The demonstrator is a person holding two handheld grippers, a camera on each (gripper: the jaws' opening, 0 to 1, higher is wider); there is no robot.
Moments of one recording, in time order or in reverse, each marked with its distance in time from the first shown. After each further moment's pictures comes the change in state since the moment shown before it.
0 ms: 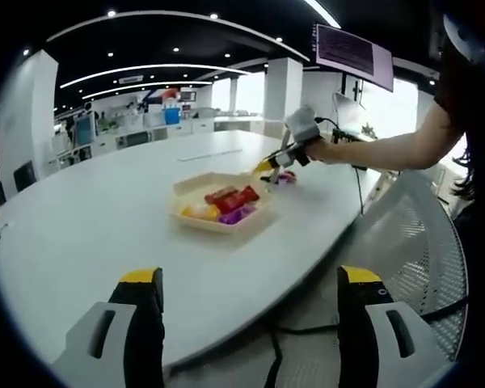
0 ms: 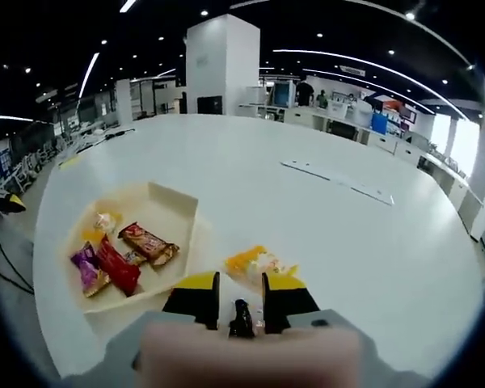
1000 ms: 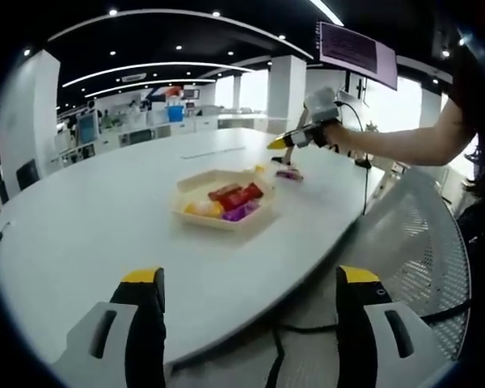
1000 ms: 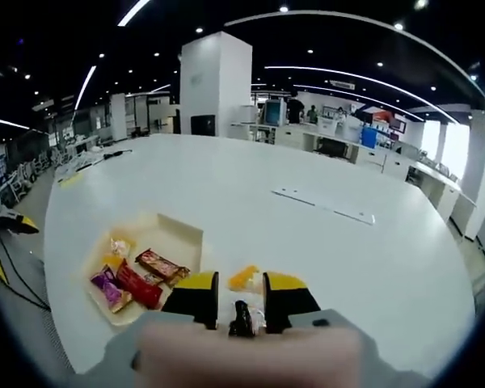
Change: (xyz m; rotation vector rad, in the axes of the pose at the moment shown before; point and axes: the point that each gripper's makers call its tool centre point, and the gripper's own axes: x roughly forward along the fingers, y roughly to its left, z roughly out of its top) left arm 0.000 0.002 -0.003 -0.004 0.018 0.023; right arm -0.043 -0.001 0.038 0.018 -0.099 -0.042
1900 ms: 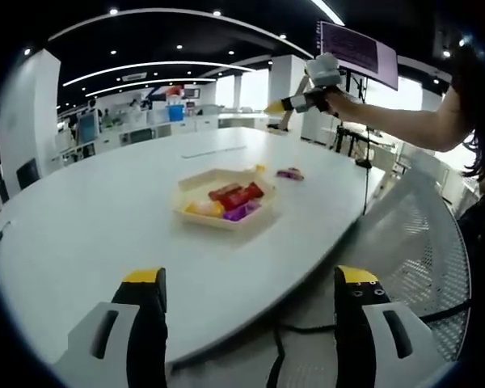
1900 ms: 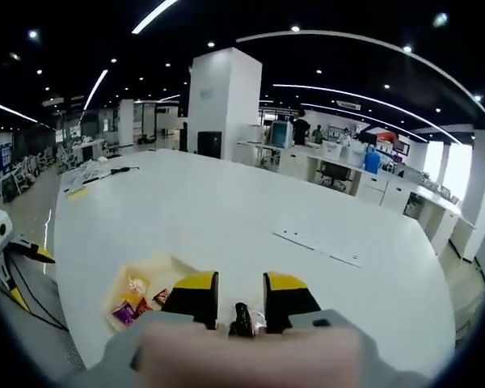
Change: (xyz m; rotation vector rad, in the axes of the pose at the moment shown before) left arm 0.000 0.001 0.000 -0.002 0.000 0.002; right arm -0.023 0.016 0.090 -0.082 -0.075 0.020
